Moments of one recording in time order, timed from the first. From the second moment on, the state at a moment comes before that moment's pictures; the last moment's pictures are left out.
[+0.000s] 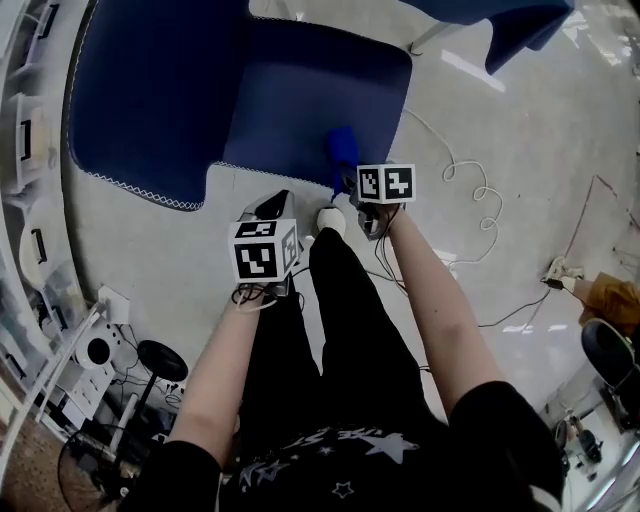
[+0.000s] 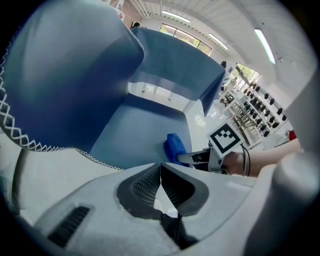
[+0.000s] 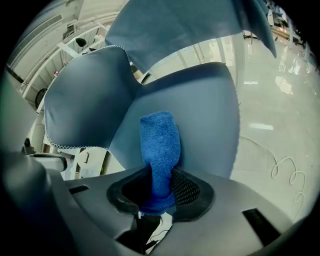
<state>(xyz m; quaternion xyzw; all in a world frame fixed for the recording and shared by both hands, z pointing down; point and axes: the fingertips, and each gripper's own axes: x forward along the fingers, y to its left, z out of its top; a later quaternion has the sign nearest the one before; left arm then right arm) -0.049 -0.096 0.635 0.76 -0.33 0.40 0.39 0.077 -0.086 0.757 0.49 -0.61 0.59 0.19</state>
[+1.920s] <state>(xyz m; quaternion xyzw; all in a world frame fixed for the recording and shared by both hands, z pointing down) -0.225 0.141 0.381 0.73 -0.57 0.13 0.35 -0.008 0.051 0.409 0.43 -0.81 0.35 0.20</state>
